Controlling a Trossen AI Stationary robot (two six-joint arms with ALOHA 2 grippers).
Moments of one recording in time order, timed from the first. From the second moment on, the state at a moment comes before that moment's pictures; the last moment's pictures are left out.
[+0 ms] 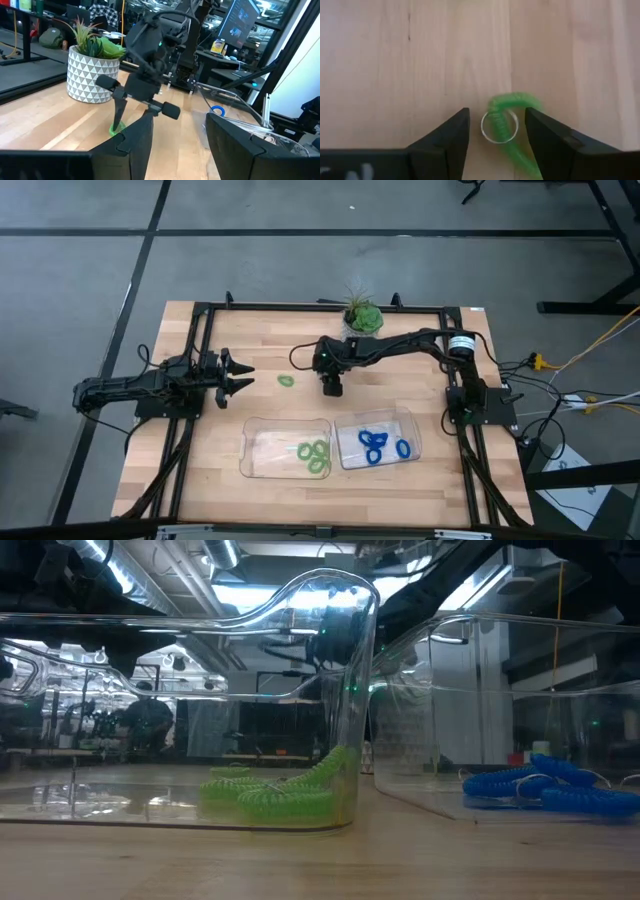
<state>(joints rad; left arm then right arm) 0.14 0.02 0.01 0.03 -0.01 -0.31 -0.22 2.03 1.31 -0.28 -0.03 -0.26</state>
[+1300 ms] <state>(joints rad) 0.14 0.02 0.01 0.03 -0.01 -0.31 -0.23 1.98 1.31 -0.35 -0.29 -0.07</state>
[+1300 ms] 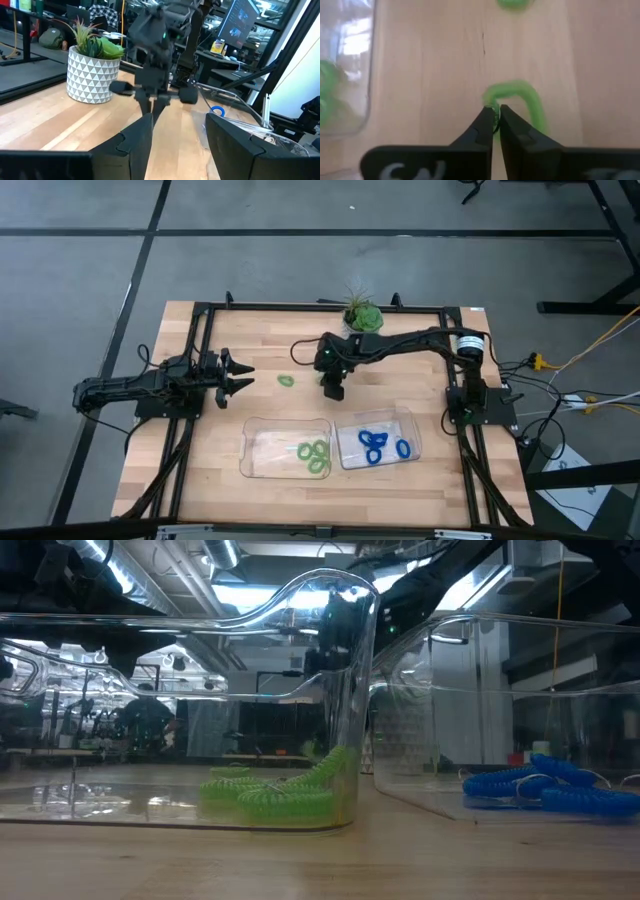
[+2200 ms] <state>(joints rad) 0.14 0.02 0.01 0.03 -0.01 -0.31 -0.23 1.65 1.31 -0.22 -0.45 0.14</state>
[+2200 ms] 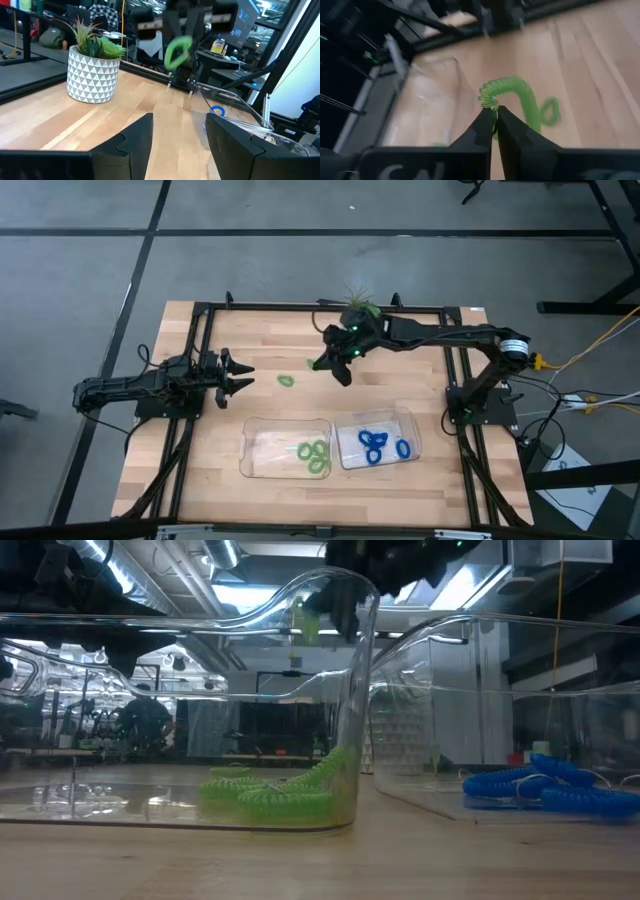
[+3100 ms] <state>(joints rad) 0.14 0.02 0.01 0.03 -0.01 -0.31 -0.03 1.56 1.31 -0.07 -0.55 0.26</state>
